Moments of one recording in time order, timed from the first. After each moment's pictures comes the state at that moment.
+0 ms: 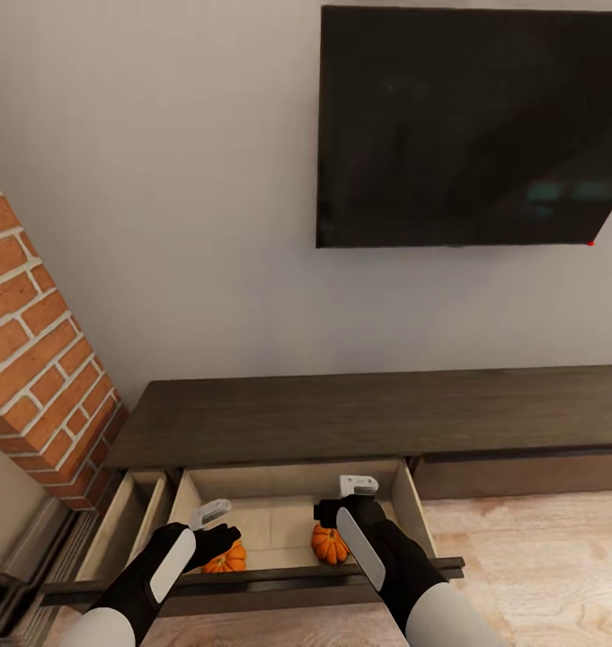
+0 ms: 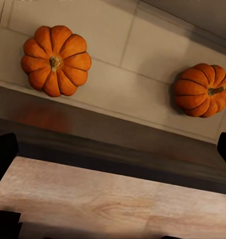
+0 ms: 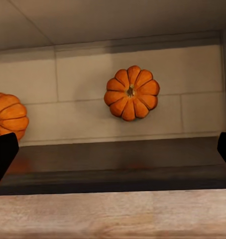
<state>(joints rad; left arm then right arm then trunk) -0.52 0.01 -0.11 -0.64 0.60 0.54 0.19 -0.58 0.17 0.40 -0.78 -0.50 0.59 -0.45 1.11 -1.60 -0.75</state>
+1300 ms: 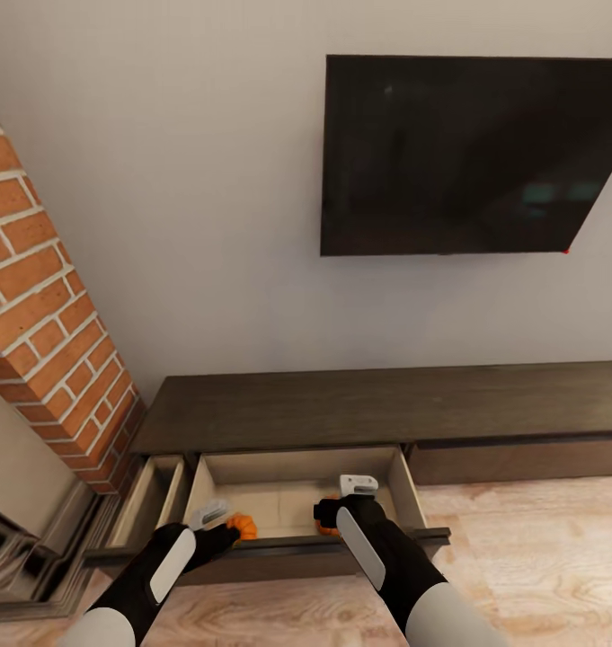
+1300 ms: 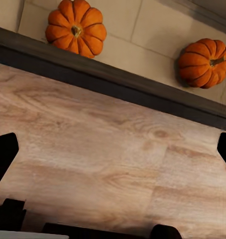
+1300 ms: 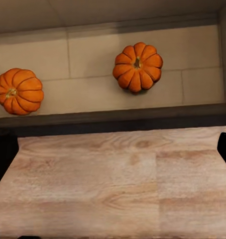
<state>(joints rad) -0.52 0.01 -0.11 -0.64 0.60 0.54 0.19 -0.58 0.17 0.39 -0.78 -0.50 0.59 -0.45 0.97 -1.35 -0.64</state>
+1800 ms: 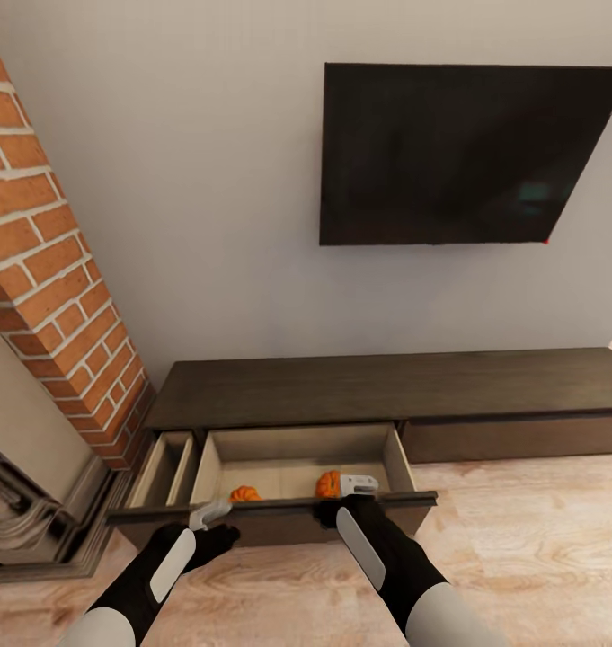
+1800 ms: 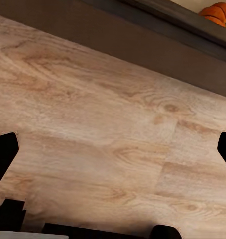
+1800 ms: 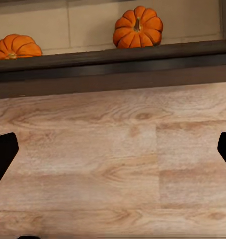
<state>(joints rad) -0.52 0.01 -0.11 -0.64 0.60 0.54 0.19 -0.58 0.17 0.39 -0.78 -0.50 0.59 -0.45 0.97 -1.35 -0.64</state>
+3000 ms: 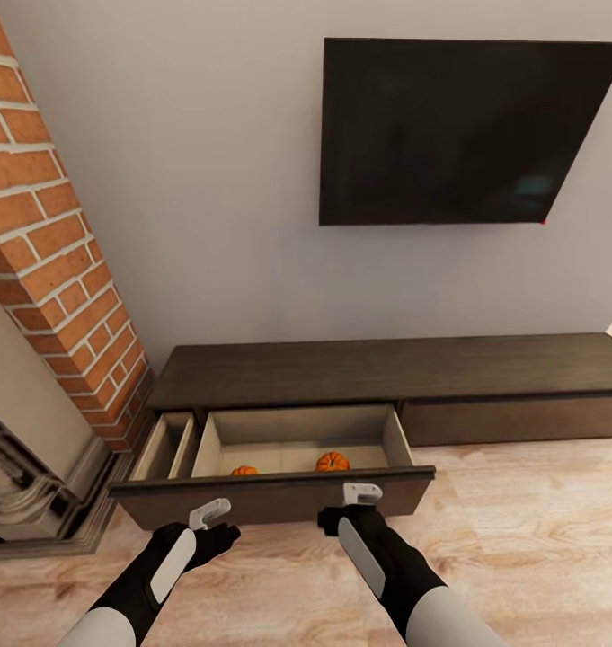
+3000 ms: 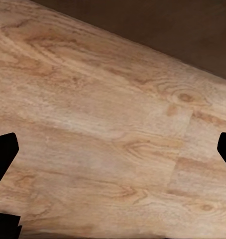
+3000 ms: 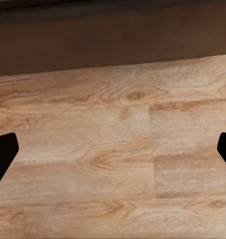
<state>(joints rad) -0.52 0.01 -0.11 -0.64 0.60 0.53 0.20 -0.58 0.17 0.40 -0.71 -0.49 0.52 -0.45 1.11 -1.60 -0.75</state>
